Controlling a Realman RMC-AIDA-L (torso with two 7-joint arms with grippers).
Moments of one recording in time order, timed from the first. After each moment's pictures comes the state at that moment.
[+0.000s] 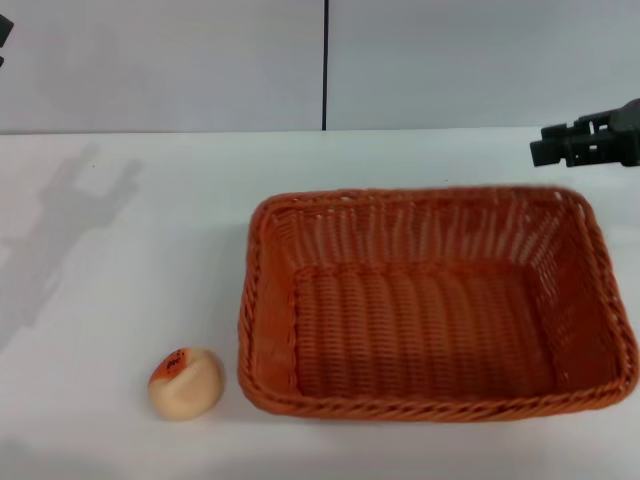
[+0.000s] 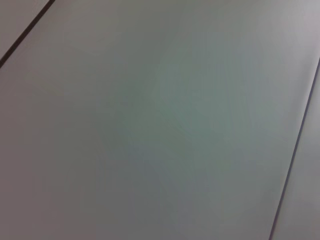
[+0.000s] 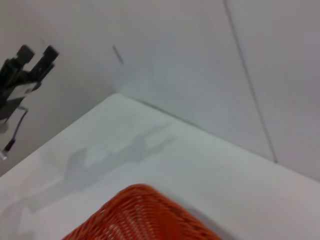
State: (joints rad) left arm -0.33 -2.06 -2.65 -0.26 1.19 -1.68 2.06; right arm 0.68 1.89 -0.69 -0.83 -2.15 -1.72 1.95
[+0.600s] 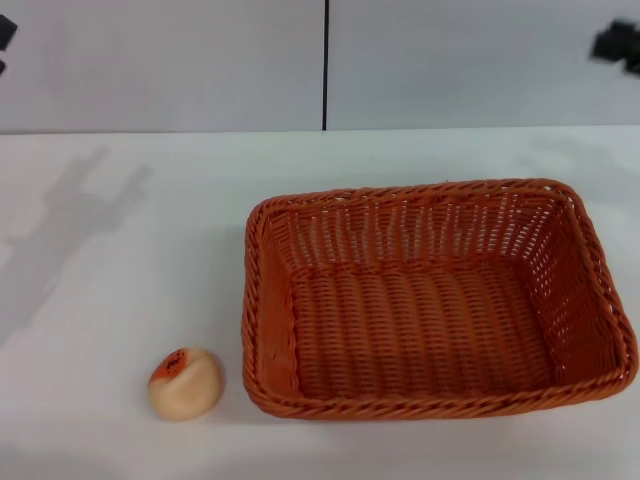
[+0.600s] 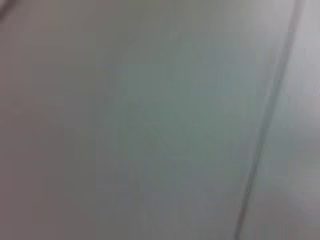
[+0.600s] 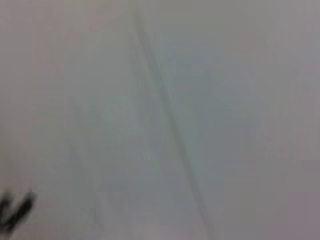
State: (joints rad) left arm -0.30 -2.04 -2.57 -0.35 1.19 -1.73 2.05; right arm 0.50 1.98 -0.44 -0.79 -1.79 -1.67 1.65
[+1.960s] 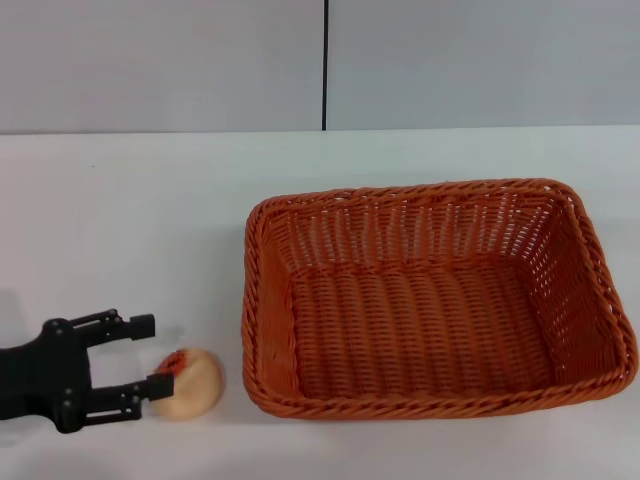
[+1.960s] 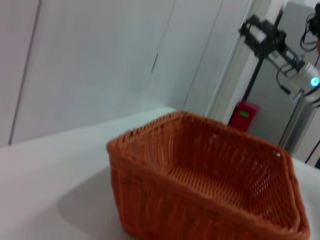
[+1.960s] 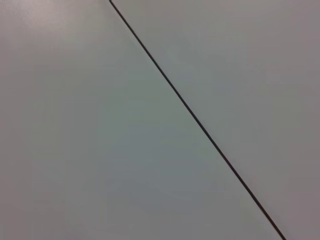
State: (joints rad) left arm -0.24 -1.93 -2.35 -0.50 1.88 -1.75 1.99; right arm 0.27 2.05 -0.18 -0.41 -1.26 -1.69 1.29
